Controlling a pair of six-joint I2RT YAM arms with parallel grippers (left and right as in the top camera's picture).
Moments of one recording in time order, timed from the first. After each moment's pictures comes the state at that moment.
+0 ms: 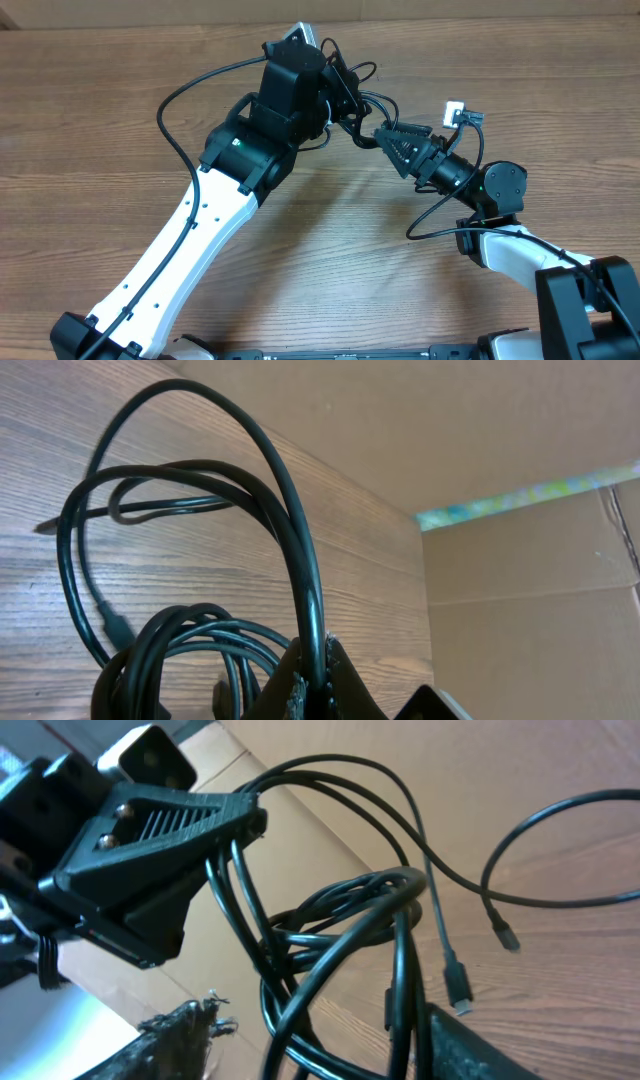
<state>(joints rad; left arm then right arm) -0.55 1.54 1.51 -0.44 0.08 -0.99 0.18 1.55 0.50 1.30 -0.77 1.02</state>
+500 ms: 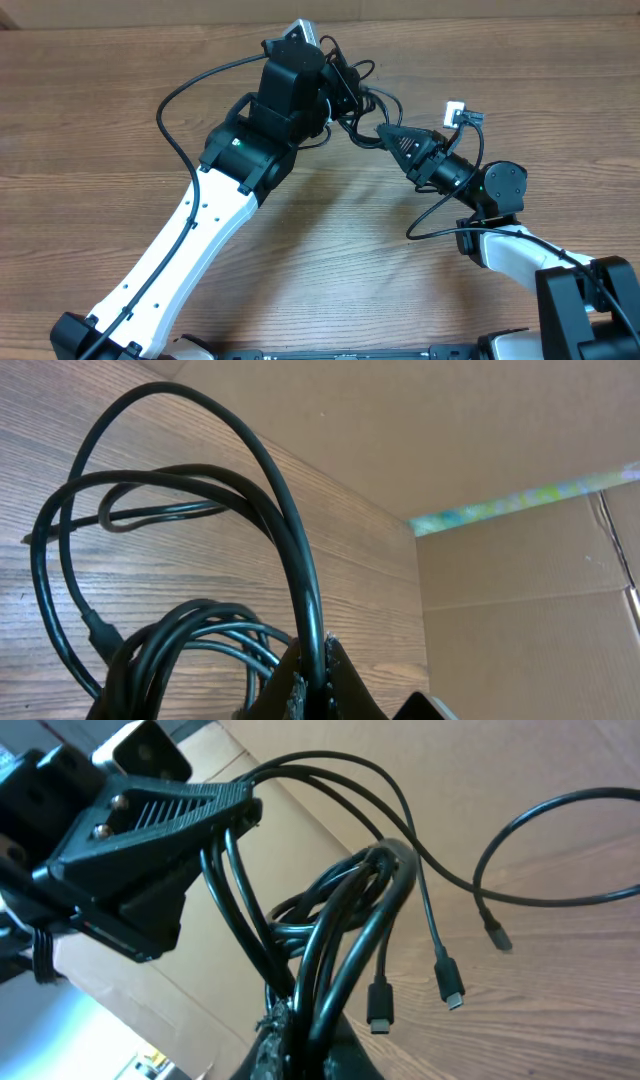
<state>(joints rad) -0.55 1.54 1.51 -0.42 0.07 -0.99 0.18 1.55 0.50 1.30 -0.77 1.01</state>
